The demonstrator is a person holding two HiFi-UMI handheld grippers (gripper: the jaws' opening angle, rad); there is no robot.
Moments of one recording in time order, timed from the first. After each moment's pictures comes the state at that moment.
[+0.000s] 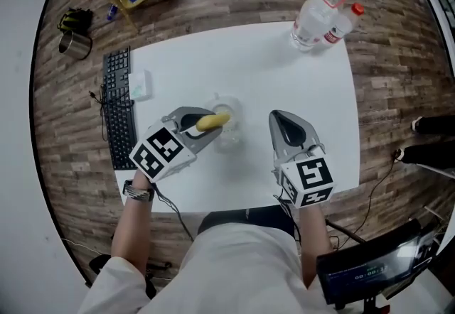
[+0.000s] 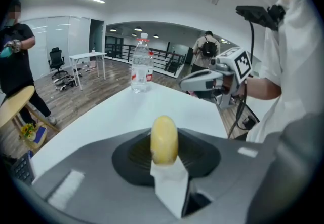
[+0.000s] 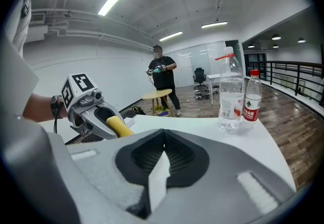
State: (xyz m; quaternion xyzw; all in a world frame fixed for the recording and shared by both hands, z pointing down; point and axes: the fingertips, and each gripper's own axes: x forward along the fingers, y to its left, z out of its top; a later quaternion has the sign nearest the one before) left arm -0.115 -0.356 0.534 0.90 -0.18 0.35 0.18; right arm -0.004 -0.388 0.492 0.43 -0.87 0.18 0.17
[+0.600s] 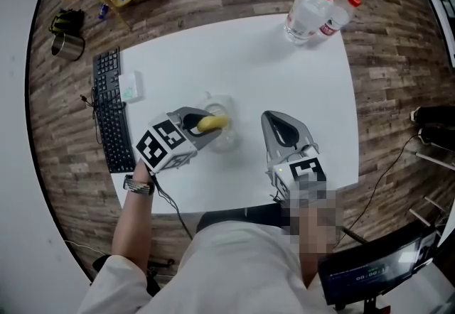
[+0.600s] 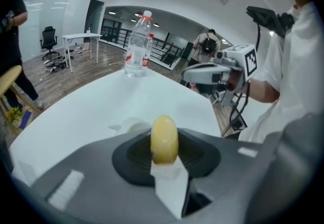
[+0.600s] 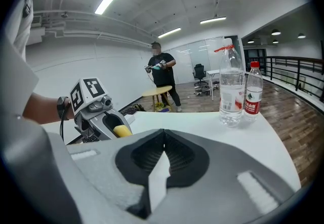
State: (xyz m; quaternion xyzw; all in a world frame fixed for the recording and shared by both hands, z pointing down) left arm -0.104 -0.350 0.570 0.88 -0.13 0.37 0.26; right arm -0.008 -0.384 0.504 0.43 -0.86 0.20 0.17
